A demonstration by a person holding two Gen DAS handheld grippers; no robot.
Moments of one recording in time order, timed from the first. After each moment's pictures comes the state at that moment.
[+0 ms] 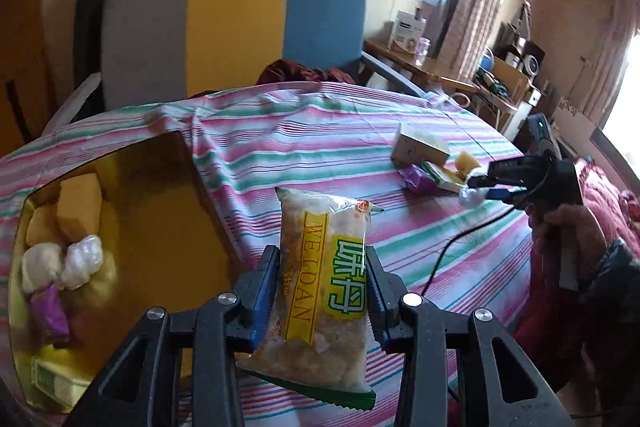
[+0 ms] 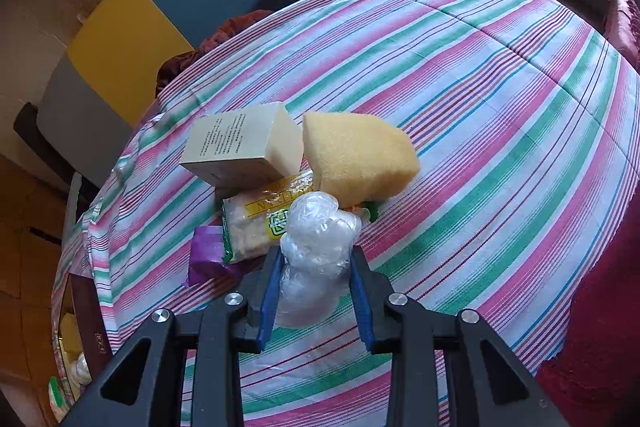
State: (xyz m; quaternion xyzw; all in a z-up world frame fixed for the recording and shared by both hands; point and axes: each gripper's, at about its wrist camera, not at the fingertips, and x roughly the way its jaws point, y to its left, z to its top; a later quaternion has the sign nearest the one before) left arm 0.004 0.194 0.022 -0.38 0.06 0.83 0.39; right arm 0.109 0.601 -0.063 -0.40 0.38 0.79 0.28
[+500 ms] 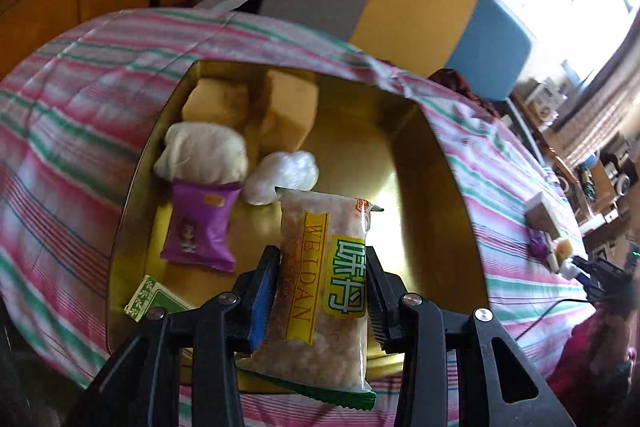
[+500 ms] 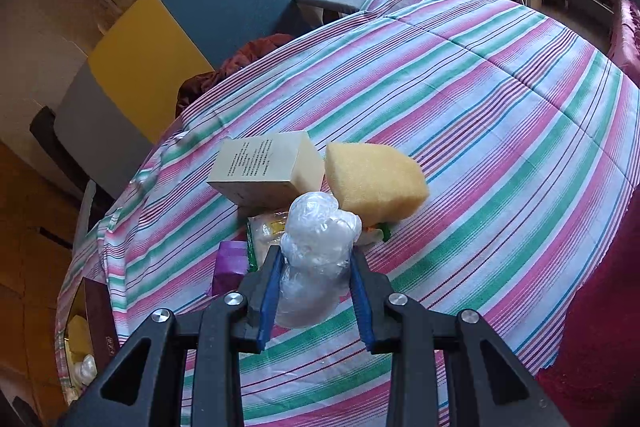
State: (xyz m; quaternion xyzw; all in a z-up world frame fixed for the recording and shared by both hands) left arm -0.083 0.049 -0.030 -0.49 -0.08 0.85 0.18; right arm 0.114 0.595 -0.046 -0.37 0.36 0.81 0.27
